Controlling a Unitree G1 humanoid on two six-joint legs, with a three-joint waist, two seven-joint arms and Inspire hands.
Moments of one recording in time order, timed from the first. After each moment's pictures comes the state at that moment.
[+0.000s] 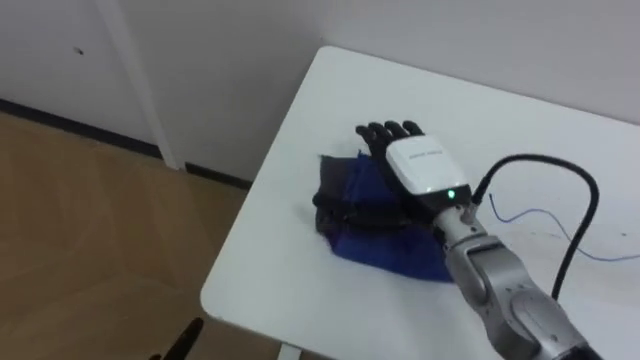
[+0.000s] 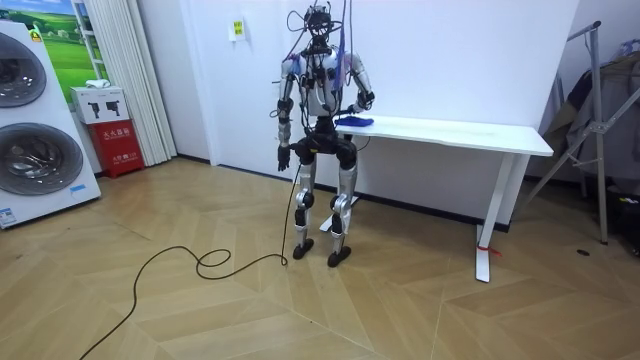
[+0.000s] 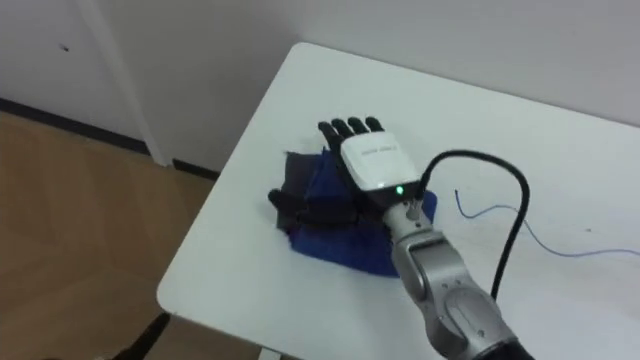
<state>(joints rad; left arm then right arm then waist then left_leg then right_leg) 0.06 0.29 -0.07 1.02 0.29 0.08 0.02 -0.12 -0.39 0.46 0.25 -1.02 0.07 -0.10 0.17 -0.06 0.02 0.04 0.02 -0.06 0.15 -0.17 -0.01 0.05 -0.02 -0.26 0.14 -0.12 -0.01</state>
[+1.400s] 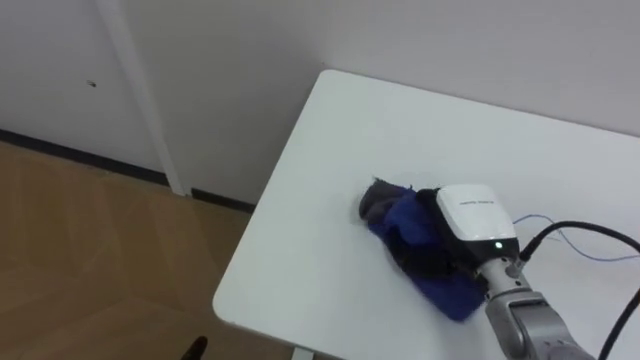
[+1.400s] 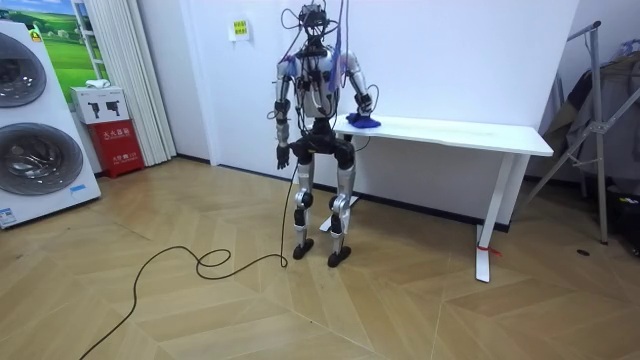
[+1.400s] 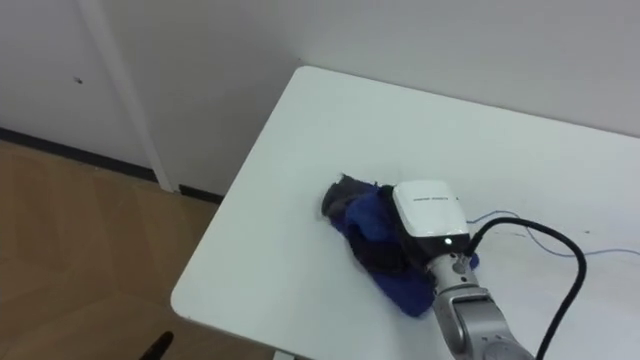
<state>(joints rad) 0.11 0.27 -0.04 0.99 0.37 0.06 0.04 0.04 -0.39 0.26 0.32 -1.08 -0.03 -0.30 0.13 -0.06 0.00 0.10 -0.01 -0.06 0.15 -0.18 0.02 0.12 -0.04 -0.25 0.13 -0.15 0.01</state>
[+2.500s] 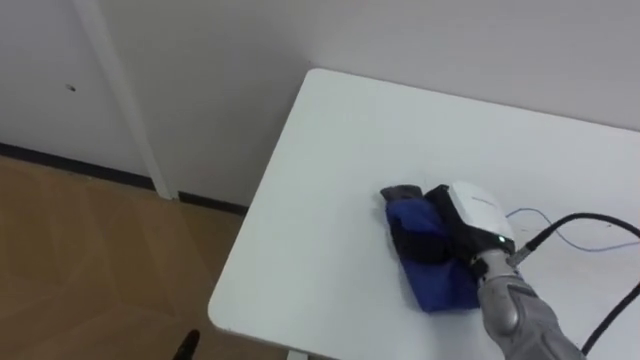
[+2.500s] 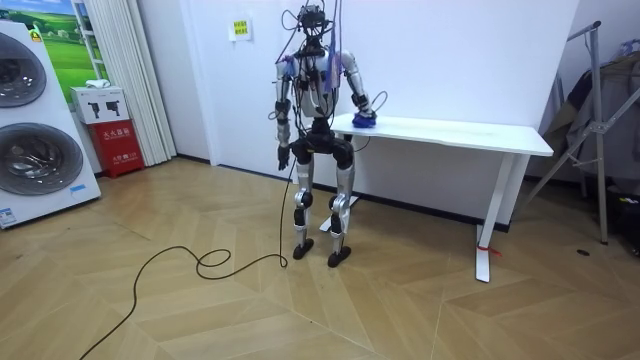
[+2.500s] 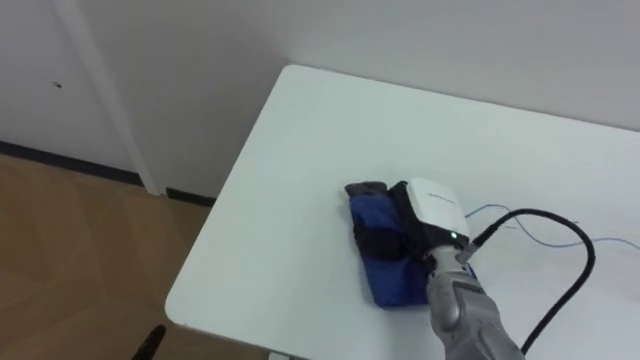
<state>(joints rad) 0.15 0.22 0.05 0.96 0.27 0.08 0.06 -0.07 -0.33 0.19 0.52 -0.55 -0.03 -0.22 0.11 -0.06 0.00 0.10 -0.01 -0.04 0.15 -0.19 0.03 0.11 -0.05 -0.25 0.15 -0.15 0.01</state>
